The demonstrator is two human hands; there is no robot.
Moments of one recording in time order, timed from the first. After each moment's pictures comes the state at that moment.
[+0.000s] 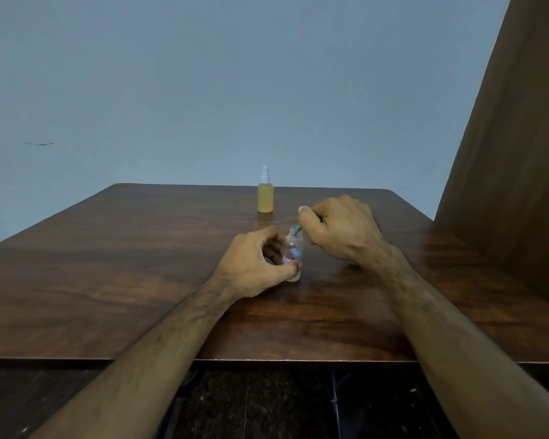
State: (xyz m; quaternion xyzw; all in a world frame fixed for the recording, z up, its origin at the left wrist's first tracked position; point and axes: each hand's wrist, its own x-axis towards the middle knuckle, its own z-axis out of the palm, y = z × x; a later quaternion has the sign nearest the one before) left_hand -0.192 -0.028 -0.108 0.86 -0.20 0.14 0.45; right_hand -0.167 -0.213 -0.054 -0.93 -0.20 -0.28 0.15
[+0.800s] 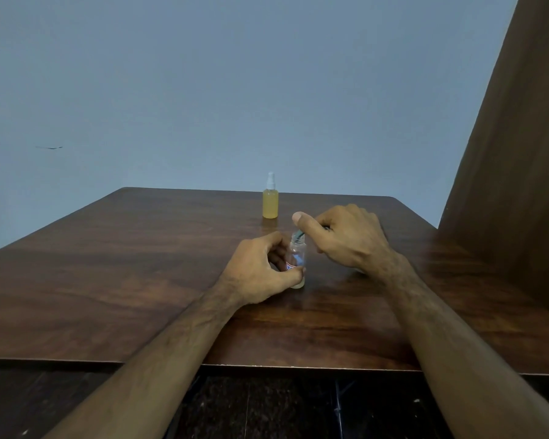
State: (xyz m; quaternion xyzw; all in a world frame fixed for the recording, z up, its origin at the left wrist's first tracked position) left_hand -0.191 -0.026 -0.109 0.86 -0.21 0.15 0.44; right_hand -0.167 -0.214 -0.054 -0.94 -0.18 -0.25 0.14
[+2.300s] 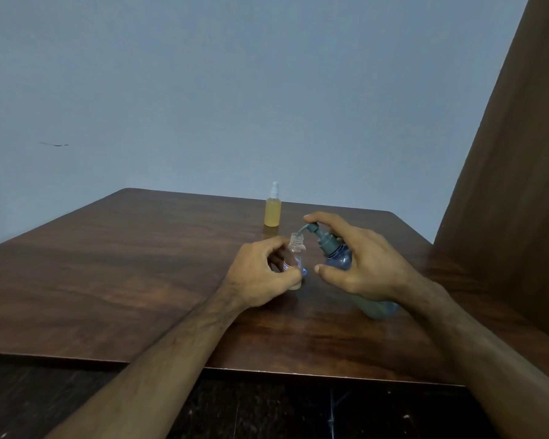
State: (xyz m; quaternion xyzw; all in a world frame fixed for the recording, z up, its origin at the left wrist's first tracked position) left_hand -0.195 -0.024 -0.105 0.83 -0.23 0.18 0.48; right_hand -0.201 -0.240 -0.053 -0.91 -0.31 -0.18 0.20
